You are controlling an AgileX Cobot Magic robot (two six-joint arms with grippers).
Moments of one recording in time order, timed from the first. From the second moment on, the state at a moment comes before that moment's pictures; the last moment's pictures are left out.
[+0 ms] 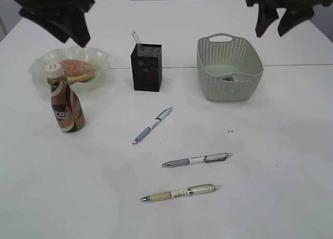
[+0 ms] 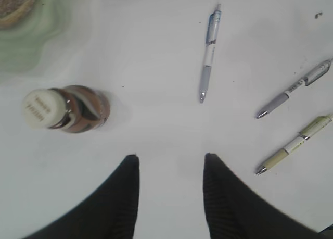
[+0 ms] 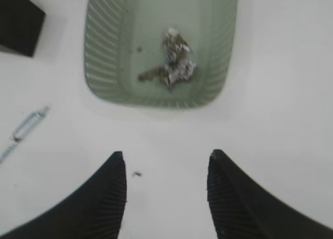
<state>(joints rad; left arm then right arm) -0.43 1.76 -1.78 -0.06 1.25 0.01 0.13 2.02 -2.07 0.02 1.26 0.05</state>
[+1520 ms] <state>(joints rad) -0.53 2.38 -2.05 -0.06 1.23 0.06 0.13 1.82 -1.78 0.01 1.25 -0.06</state>
